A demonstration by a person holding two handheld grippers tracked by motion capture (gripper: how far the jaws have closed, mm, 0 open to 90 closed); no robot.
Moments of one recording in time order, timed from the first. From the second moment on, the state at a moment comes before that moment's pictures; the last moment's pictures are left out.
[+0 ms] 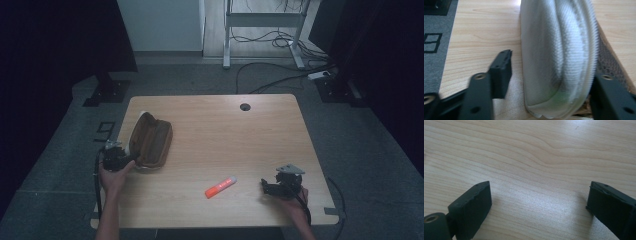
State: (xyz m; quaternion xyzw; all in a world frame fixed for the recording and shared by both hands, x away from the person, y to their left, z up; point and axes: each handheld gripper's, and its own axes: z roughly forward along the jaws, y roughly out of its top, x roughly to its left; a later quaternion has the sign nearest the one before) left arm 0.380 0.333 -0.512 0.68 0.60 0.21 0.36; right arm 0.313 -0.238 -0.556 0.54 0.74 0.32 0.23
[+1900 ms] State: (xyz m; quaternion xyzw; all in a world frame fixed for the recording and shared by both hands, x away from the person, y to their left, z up) left arm 0.358 0.322 -0.475 0.67 0.52 0.18 0.49; right arm 0.314 -0.238 -0.556 0.54 0.74 0.32 0.23
